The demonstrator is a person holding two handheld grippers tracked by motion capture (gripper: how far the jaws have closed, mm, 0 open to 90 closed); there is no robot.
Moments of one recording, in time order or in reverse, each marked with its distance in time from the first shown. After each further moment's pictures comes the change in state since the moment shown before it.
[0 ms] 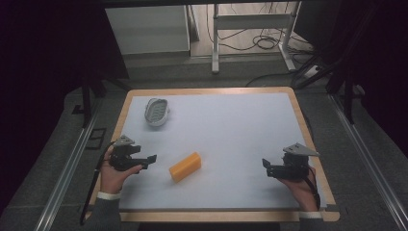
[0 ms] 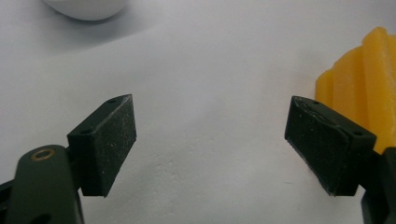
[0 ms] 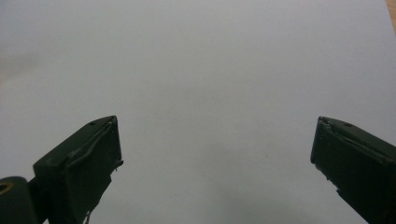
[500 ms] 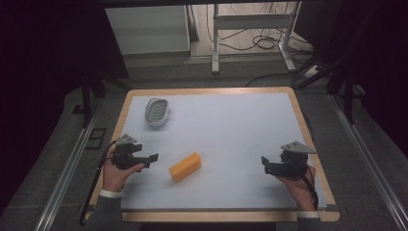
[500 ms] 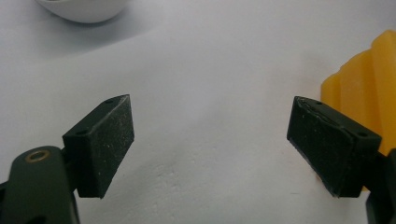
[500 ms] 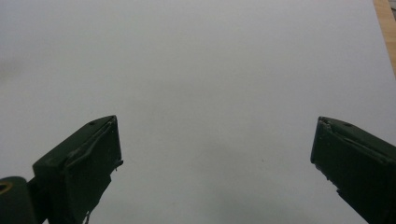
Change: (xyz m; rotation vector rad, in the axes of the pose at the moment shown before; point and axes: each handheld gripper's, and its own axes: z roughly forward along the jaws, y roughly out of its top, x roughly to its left) left arm 0.004 0.001 0.011 0.010 -0.005 -0.005; right arm 0.005 0.007 0.003 0.017 -0.047 0.009
